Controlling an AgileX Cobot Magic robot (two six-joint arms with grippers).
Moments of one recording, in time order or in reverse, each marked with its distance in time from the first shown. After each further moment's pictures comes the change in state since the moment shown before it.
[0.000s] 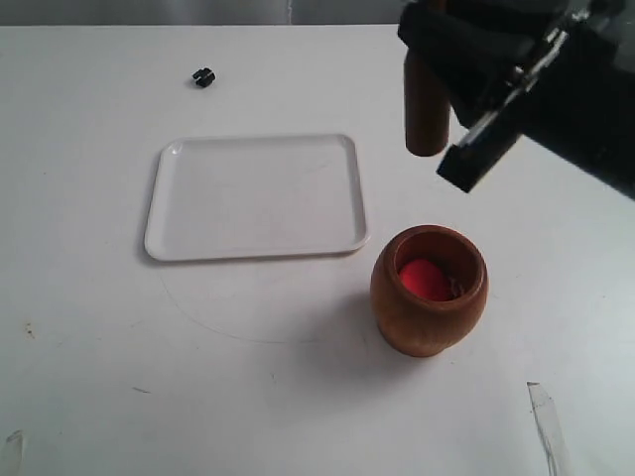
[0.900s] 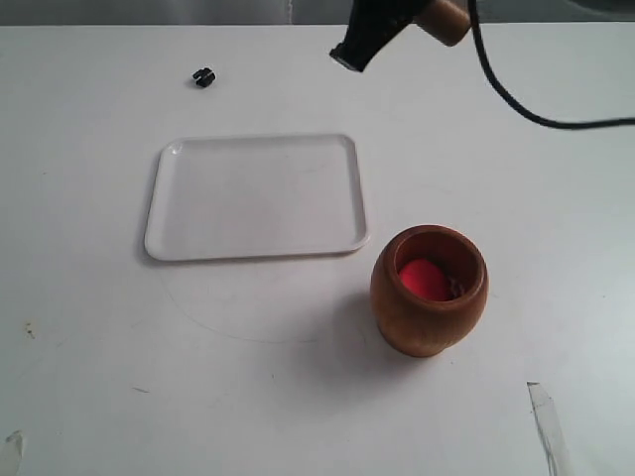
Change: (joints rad) left arm 0.000 0.000 0.000 0.000 0.000 0.000; right arm 0.256 0.361 -0.786 -0.070 1.263 -0.404
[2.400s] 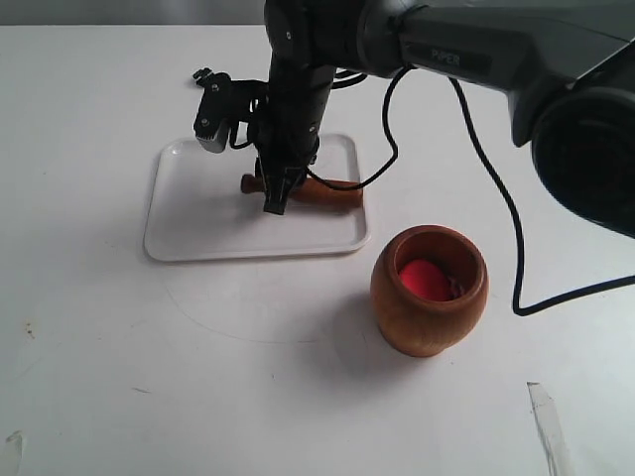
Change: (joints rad) left arm 0.000 0.000 0.000 0.000 0.000 0.000; right arm 0.004 0.787 -0.654 0.774 0.630 -0.834
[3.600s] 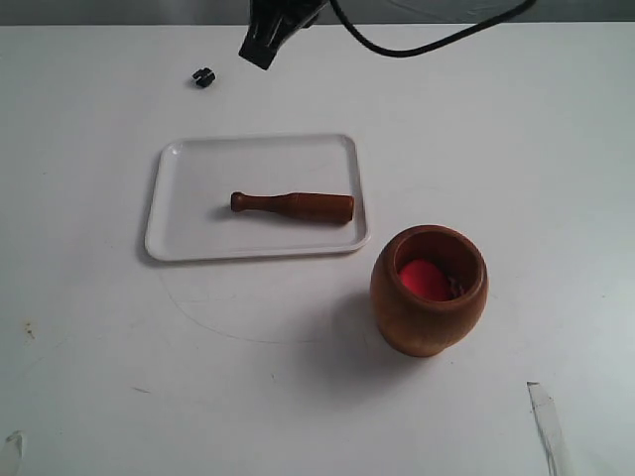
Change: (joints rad) left arm 0.000 0.000 0.000 0.000 0.000 0.000; right arm 0.000 -0.433 -0.008 0.012 0.127 0.199
